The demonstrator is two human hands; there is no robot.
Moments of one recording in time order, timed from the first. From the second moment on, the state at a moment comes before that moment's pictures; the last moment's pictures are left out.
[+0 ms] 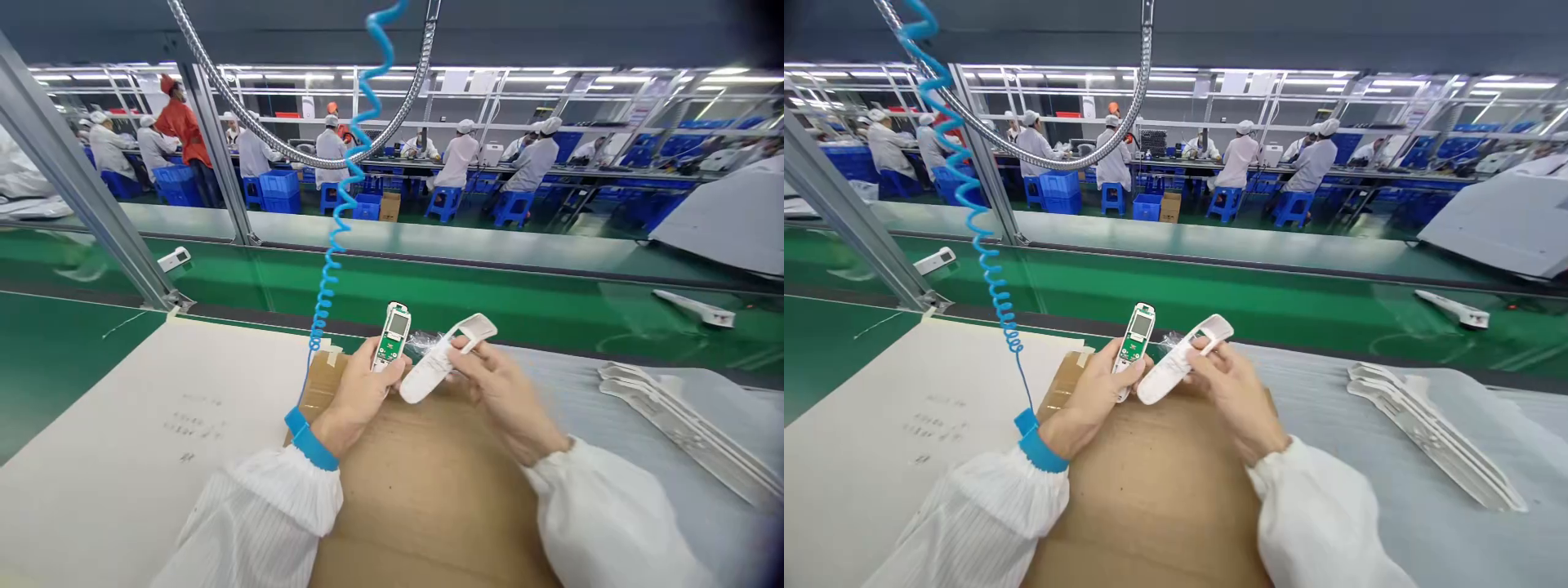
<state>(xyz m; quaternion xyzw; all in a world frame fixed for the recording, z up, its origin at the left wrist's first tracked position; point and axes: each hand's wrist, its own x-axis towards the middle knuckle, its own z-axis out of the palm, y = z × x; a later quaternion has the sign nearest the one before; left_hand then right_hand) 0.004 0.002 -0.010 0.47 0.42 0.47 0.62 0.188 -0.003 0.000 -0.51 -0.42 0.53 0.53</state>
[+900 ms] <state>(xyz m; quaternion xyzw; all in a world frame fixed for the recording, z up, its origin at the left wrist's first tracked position) 0.007 -0.006 -0.017 0.68 0.44 0.41 0.41 0.190 -0.009 -0.035 -0.40 -0.44 0.57 0.56</state>
